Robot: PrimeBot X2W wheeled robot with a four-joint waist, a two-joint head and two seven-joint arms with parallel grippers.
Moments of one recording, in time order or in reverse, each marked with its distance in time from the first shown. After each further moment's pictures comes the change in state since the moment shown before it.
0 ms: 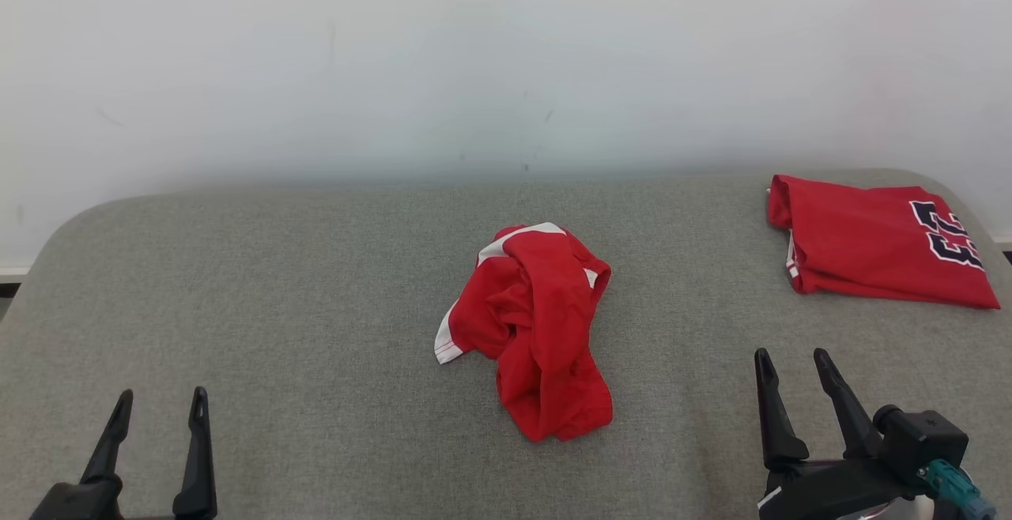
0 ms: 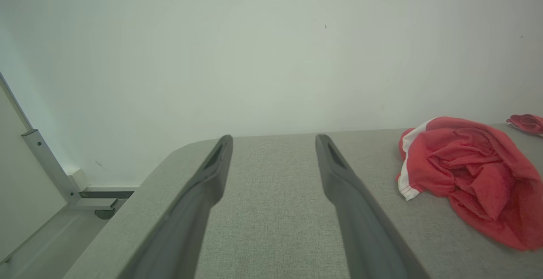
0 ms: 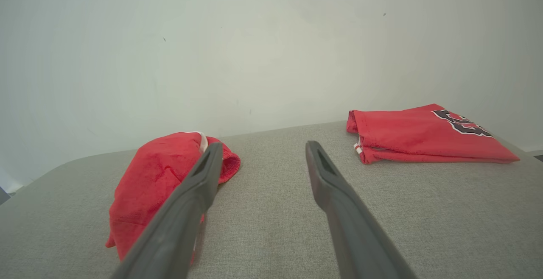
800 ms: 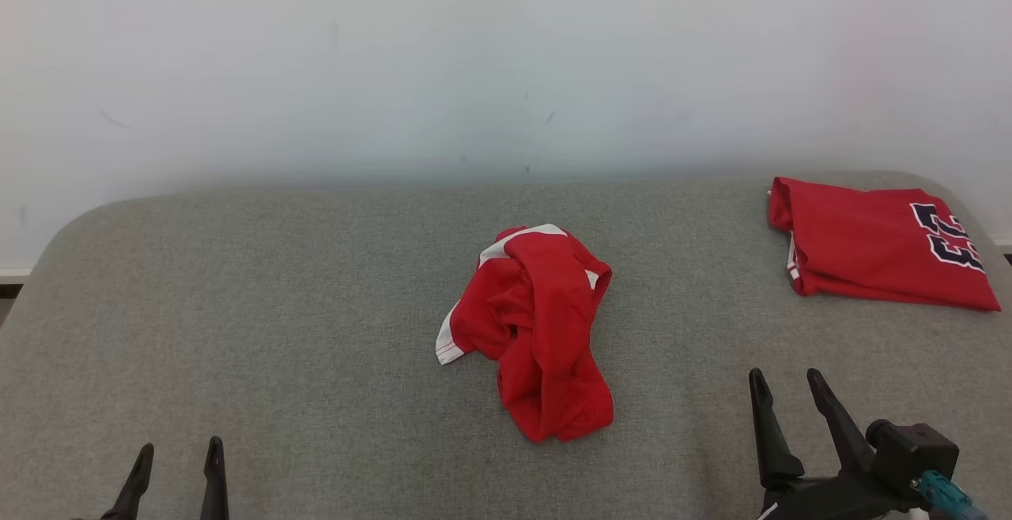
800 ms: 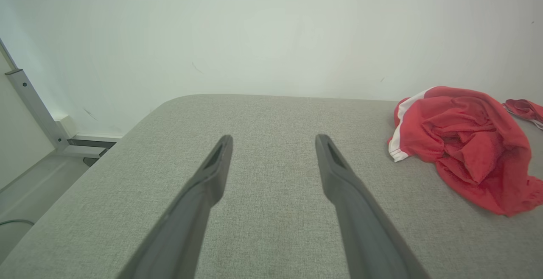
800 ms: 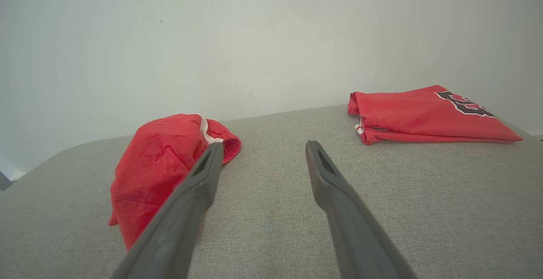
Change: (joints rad) left arm 0.074 -0.035 -0.010 0.024 -0.074 -0.005 0.019; right arm 0.031 0.004 0.003 0.003 0.003 0.000 0.026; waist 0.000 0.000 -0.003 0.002
